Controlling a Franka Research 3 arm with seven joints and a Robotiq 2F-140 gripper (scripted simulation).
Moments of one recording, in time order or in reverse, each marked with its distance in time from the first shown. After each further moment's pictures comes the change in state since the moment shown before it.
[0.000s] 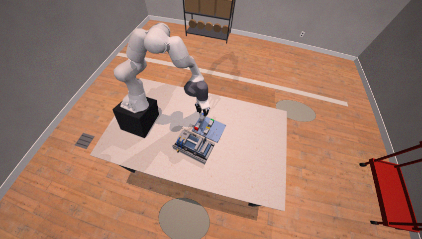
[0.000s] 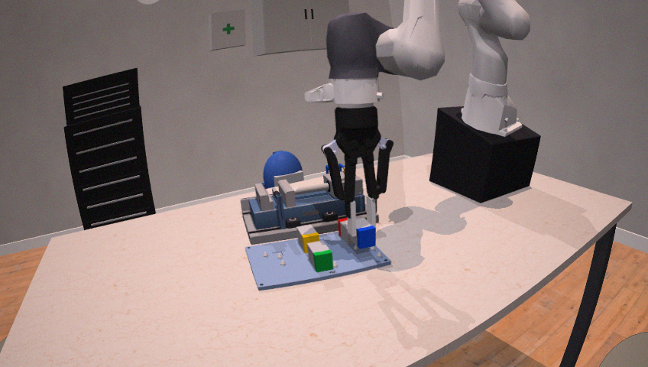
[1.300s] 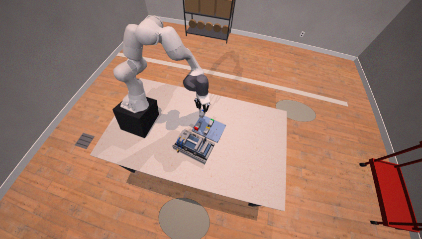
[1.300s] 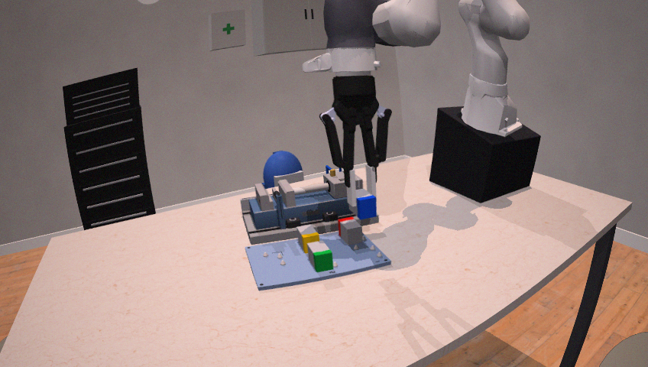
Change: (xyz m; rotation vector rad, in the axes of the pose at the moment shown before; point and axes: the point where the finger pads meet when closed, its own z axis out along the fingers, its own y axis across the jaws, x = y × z) arm 0.000 0.002 -0.058 -0.009 0.001 -0.005
